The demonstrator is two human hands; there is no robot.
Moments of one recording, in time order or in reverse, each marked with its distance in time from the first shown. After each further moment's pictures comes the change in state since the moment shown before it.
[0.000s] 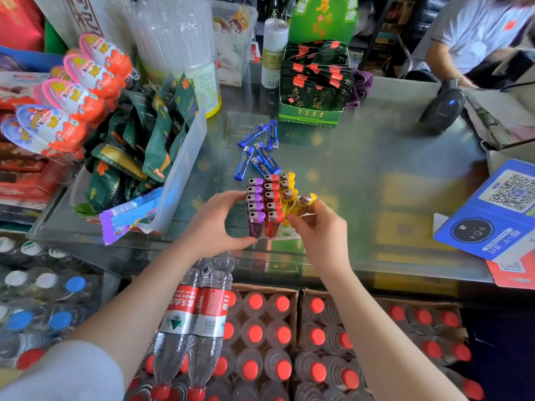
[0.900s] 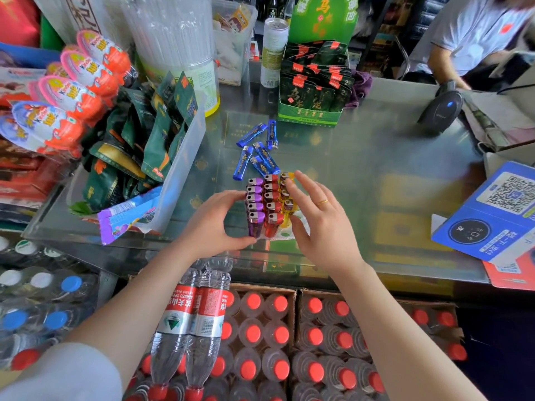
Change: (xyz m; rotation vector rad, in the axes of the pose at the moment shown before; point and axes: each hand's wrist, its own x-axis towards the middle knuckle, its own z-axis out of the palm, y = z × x) left_hand 0.000 0.001 0.000 -0.001 0.011 0.010; right_hand 0.009 0.003 -0.014 -0.432 -0.084 -0.565
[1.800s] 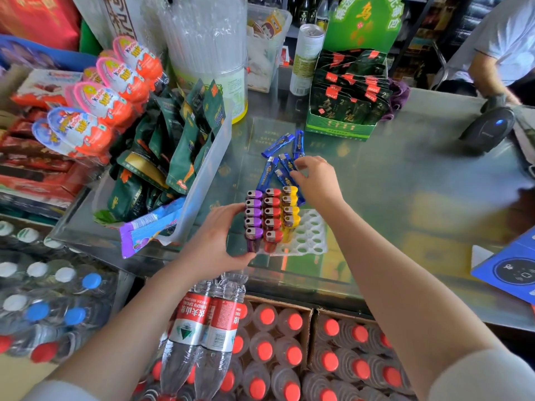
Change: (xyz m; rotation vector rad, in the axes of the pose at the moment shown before) left_hand -0.018 -0.009 -0.014 -0.022 0.089 -0.064; right_hand 0.127 0.027 0.056 0.247 -0.176 0.428
